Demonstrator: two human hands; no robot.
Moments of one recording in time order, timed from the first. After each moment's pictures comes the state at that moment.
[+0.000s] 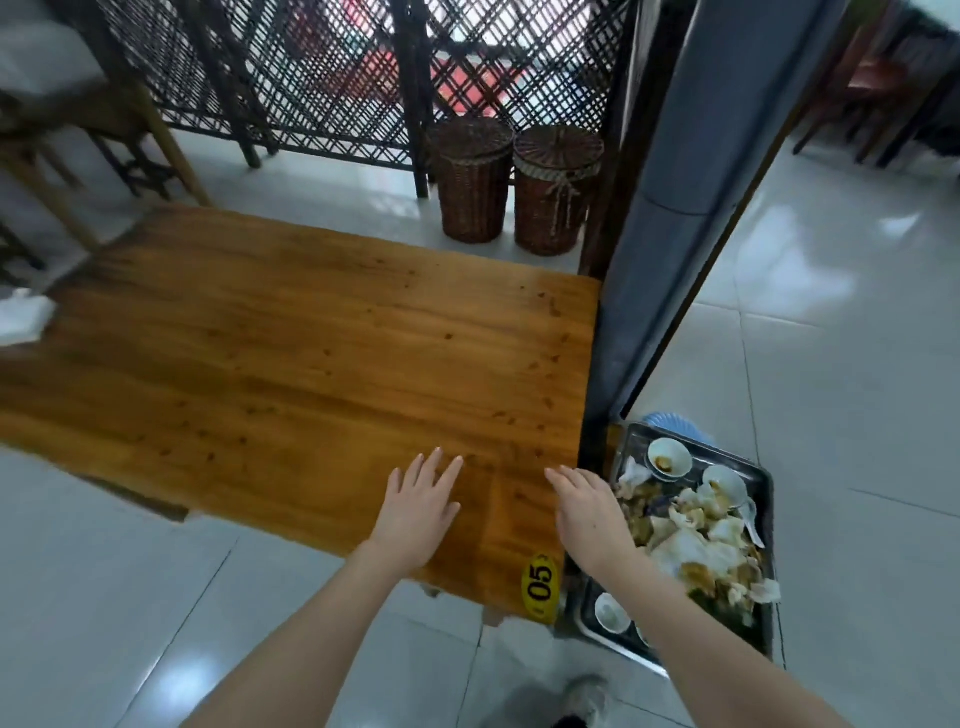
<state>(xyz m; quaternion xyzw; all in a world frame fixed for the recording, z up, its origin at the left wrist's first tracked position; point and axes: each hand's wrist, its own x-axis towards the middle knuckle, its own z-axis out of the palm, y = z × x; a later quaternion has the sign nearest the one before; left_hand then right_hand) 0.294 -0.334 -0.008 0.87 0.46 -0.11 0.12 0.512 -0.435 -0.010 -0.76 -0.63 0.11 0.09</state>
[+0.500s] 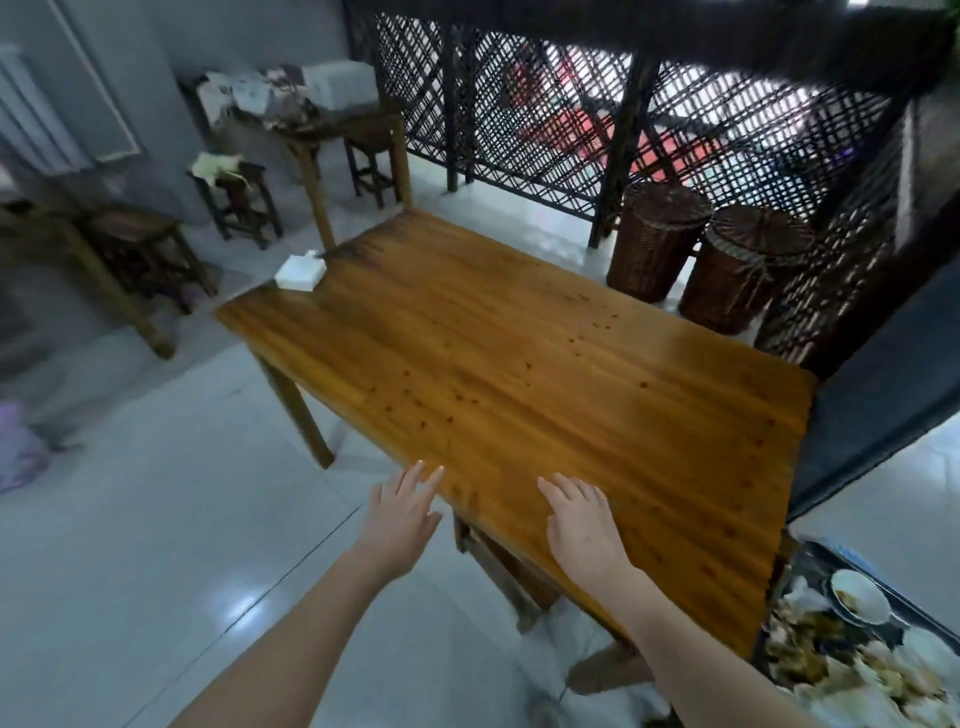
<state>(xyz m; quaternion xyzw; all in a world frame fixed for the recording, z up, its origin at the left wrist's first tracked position) 0.032 -0.334 0.013 0.75 0.64 -0.07 0.13 0.276 -0.346 0.012 -0.66 -0.74 0.12 0.08</state>
